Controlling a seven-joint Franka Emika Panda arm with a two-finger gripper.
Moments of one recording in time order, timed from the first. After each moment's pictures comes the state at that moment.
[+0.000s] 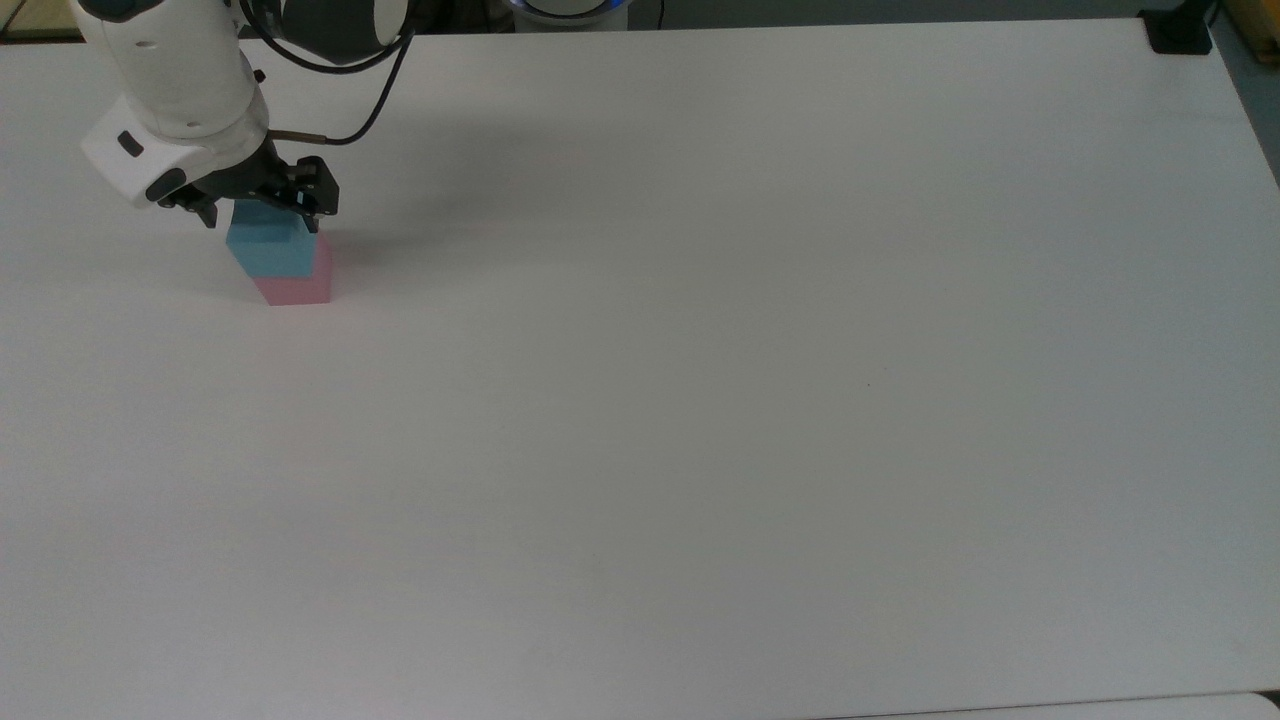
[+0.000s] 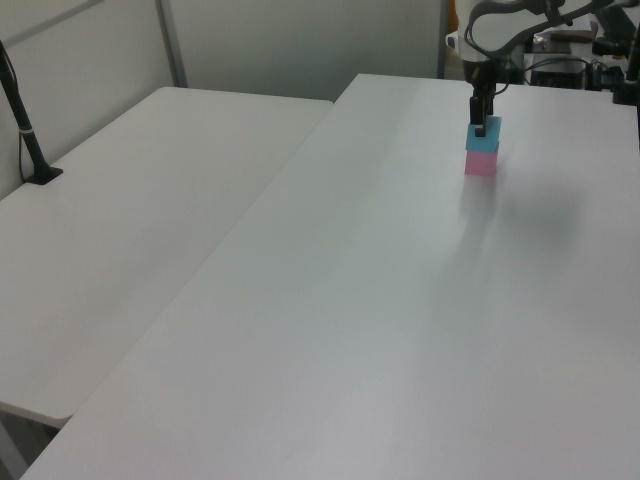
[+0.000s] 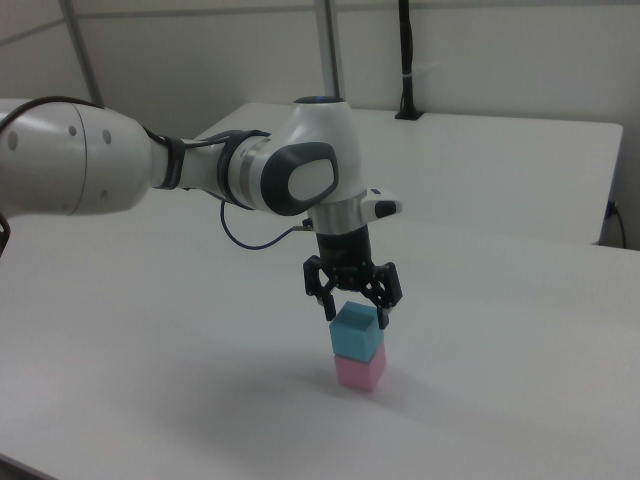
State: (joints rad) arm -0.23 0.32 -0.12 -1.70 -0.14 1.97 -0.33
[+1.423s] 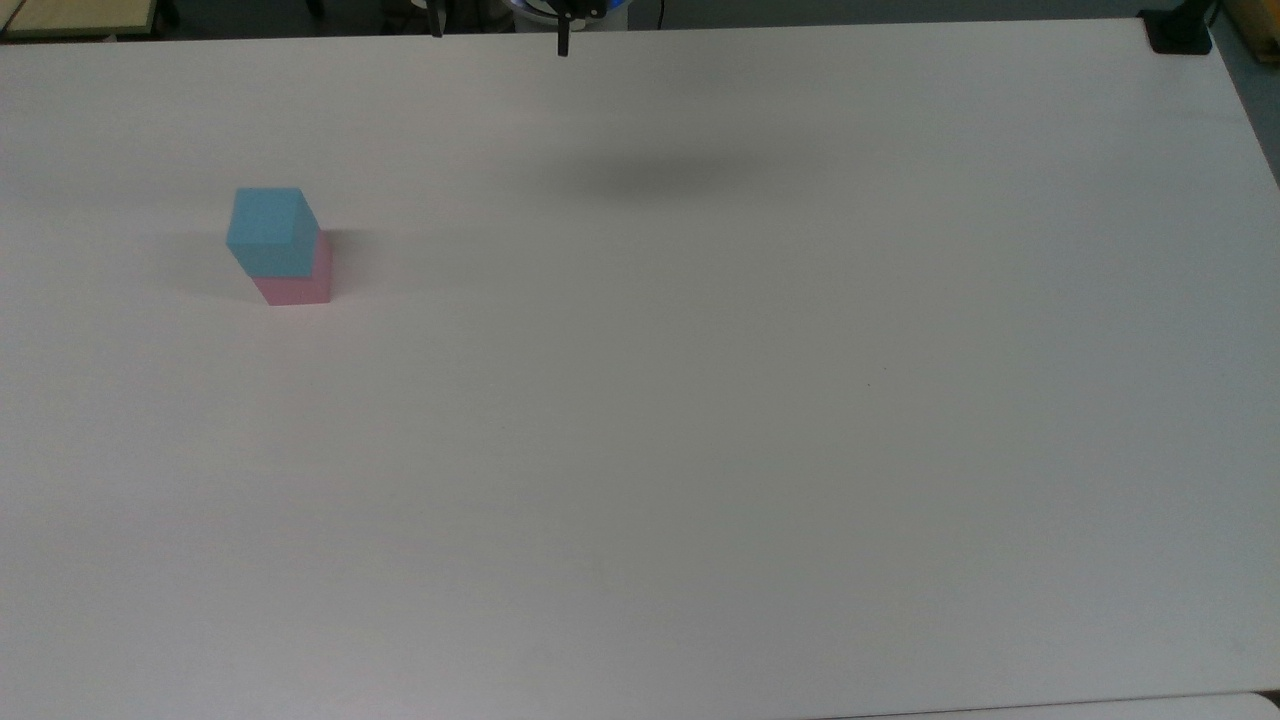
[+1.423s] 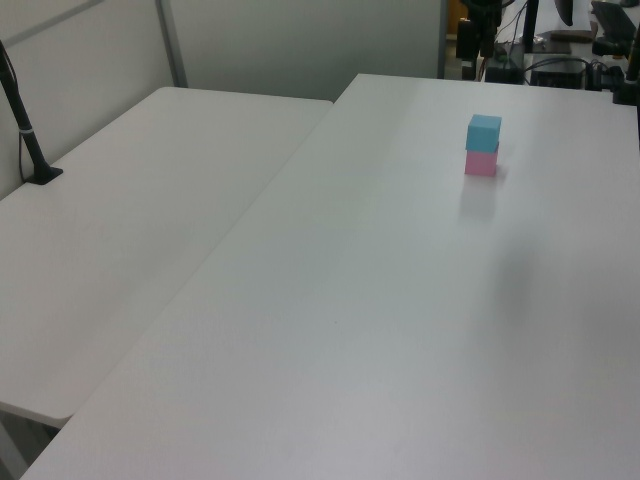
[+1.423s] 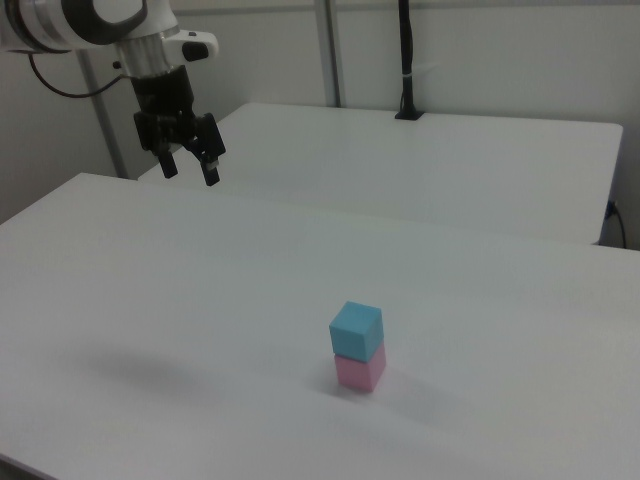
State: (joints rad) arm 0.07 0.03 -0.02 -1.55 -0.09 1.56 0.13
